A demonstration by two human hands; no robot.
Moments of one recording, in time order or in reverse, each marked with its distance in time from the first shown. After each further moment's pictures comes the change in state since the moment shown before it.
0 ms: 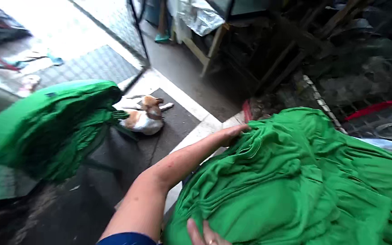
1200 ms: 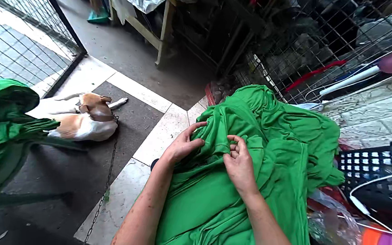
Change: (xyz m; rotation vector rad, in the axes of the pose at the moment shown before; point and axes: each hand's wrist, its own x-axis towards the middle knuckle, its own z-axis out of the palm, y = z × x) left_hand -0.050 -0.046 0.028 0.245 0.149 0.358; right_hand 0.034 0.165 -0.053 0.350 0.571 0.789
